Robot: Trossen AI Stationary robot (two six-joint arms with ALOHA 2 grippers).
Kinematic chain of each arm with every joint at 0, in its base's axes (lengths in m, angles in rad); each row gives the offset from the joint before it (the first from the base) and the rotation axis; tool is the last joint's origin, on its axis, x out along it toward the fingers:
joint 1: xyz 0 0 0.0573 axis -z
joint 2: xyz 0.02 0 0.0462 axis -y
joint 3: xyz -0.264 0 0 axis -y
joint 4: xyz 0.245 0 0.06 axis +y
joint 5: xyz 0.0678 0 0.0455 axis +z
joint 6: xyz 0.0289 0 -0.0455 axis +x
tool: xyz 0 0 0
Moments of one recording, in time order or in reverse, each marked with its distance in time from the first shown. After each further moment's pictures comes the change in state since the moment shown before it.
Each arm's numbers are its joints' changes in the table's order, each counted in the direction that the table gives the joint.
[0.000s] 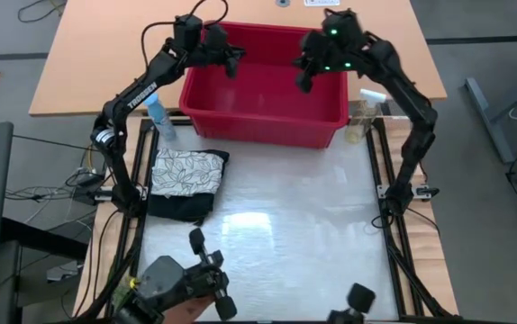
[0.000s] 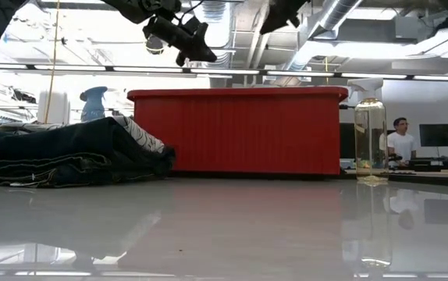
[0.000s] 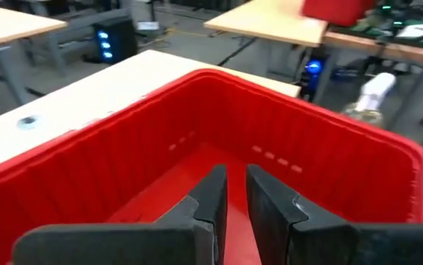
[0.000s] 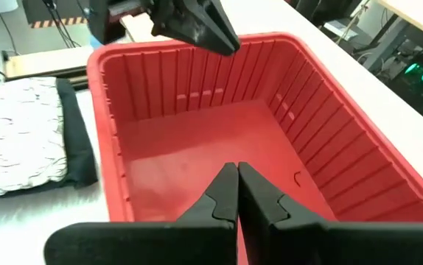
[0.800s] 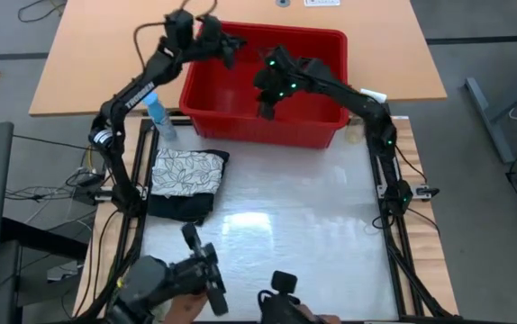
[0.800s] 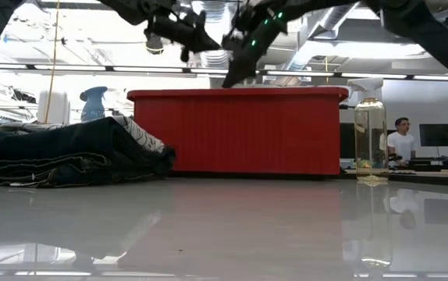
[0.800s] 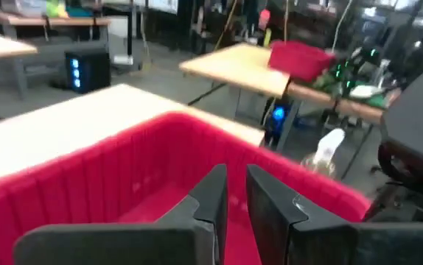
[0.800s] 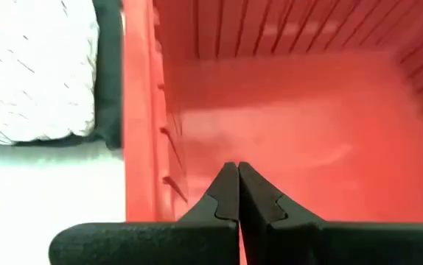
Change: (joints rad) left arm -0.007 0.004 -0.049 -0.206 -0.116 -0.186; right arm -0.080 -0.342 0.000 -0.046 0.104 -0.038
